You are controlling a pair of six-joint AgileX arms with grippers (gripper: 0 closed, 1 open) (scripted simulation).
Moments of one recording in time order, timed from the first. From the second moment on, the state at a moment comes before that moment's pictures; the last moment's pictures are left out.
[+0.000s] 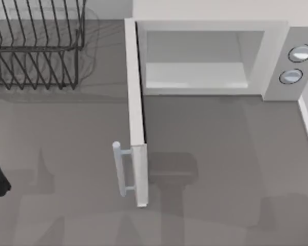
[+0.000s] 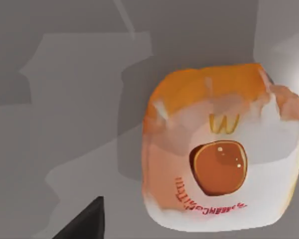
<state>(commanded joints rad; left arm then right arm) 0.00 0.00 0.00 0.00 0.00 0.00 -0.31 1.39 0.79 -0.96 0.00 -1.12</state>
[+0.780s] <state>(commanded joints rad) 0.00 0.00 0.00 0.00 0.00 0.00 -0.31 1.53 0.67 -0.69 0.00 -1.12</state>
